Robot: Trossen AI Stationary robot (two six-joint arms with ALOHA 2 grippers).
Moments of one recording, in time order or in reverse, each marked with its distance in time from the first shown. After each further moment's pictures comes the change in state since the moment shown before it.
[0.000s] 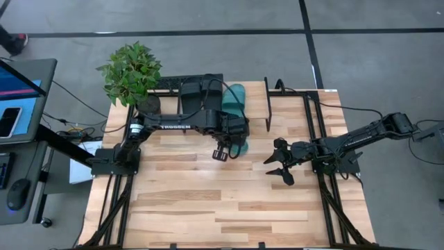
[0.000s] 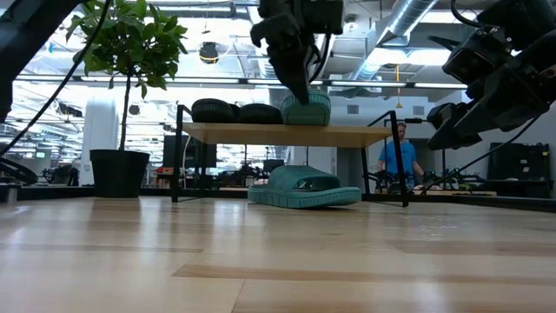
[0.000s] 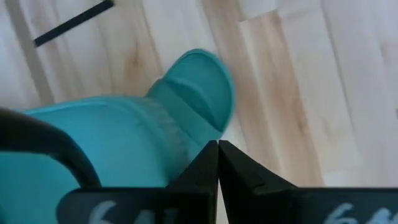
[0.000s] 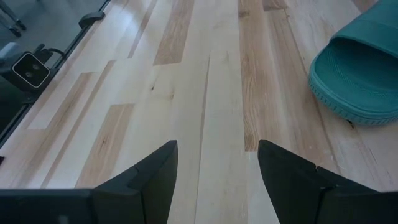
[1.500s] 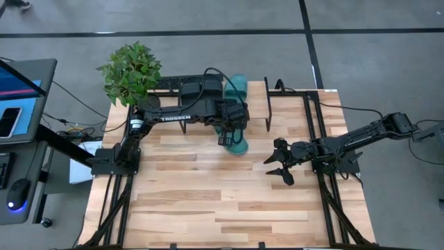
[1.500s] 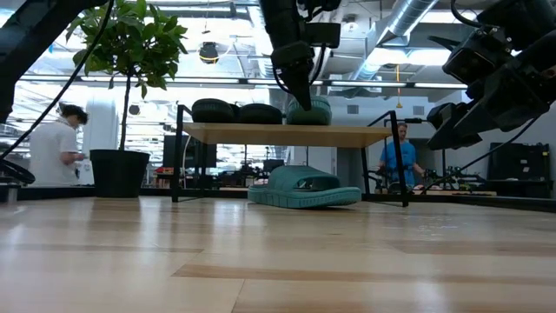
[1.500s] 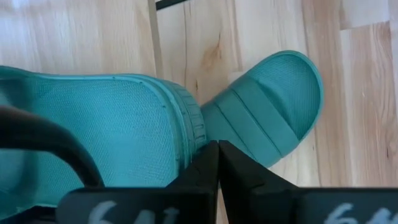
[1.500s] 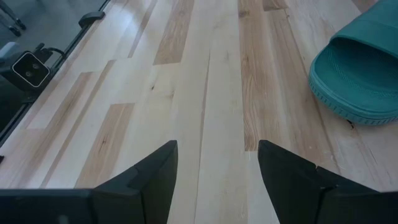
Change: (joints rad) left arm 0.099 0.000 0.000 0.093 -0.126 -0.042; right arm 0.000 0.000 0.000 -0.001 0.000 -0.002
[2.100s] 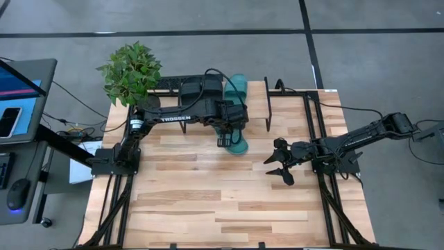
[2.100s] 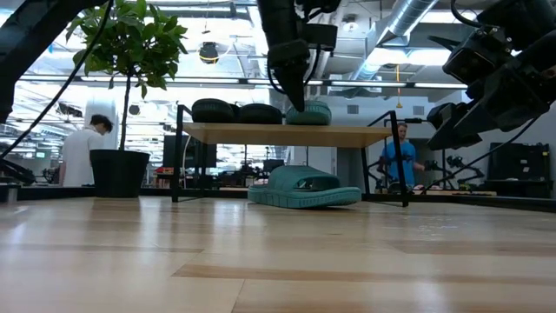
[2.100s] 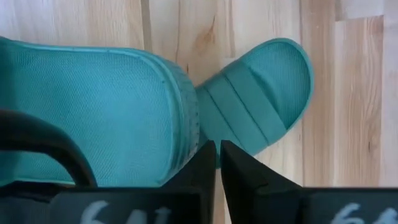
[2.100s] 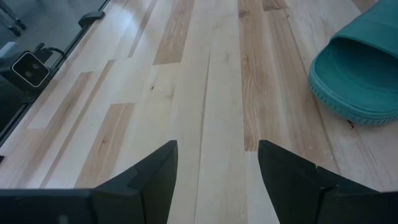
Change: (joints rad) left arm -0.013 0.000 0.000 -0.060 0.014 -0.092; right arm 0.000 0.000 0.000 0.000 0.000 0.000
